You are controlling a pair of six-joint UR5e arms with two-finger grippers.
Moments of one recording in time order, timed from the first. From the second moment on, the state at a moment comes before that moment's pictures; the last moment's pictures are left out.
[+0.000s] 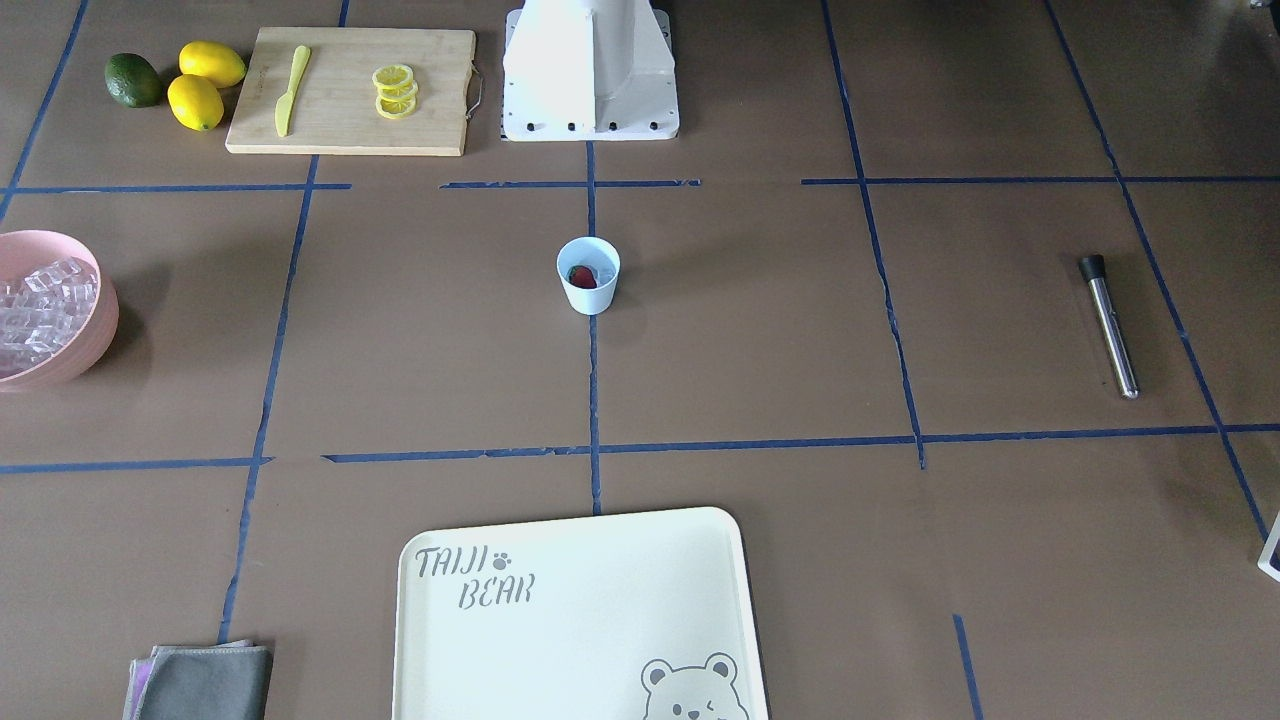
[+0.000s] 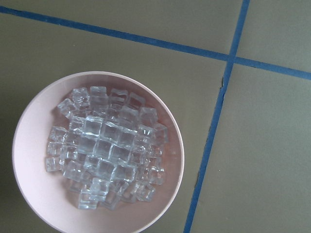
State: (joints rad) left arm -1.56 -1.67 -1.56 -1.55 -2.52 0.00; right arm 1.49 -1.69 1.86 -1.75 2.36 -0.16
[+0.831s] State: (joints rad) left arm -1.62 -1.52 -1.67 -1.47 -2.32 0.13; right arm 1.52 -1.68 1.84 -1.79 2.31 -0.19
